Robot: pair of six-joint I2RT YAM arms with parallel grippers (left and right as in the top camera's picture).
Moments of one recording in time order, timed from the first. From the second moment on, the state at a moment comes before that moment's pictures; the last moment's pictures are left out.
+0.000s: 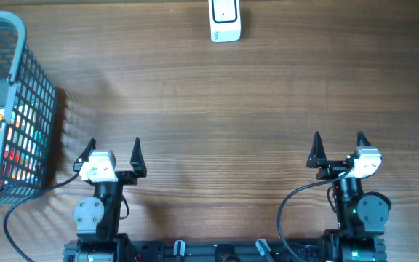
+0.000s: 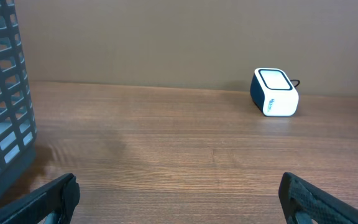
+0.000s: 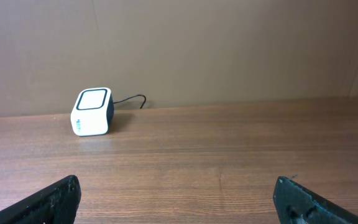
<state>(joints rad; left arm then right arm) 0.00 0.01 0.01 -0.07 0.01 -0.07 -0.06 0.01 0.01 0.00 -0.07 0.07</state>
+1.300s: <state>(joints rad) 0.71 1.96 2.83 -1.60 0.00 -0.31 -0.06 0.01 0.01 0.00 -0.07 0.06</state>
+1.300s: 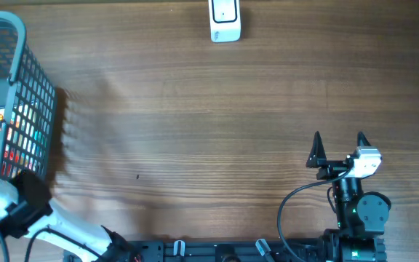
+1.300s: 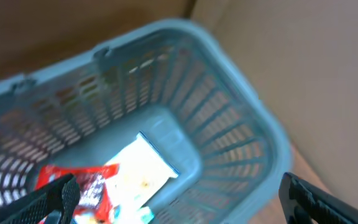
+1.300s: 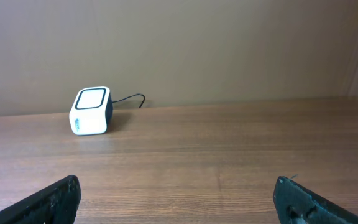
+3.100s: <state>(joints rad) 0.63 1.90 2.57 -1.61 0.79 -0.40 -0.06 0.01 0.01 0.00 -0.07 0.06</state>
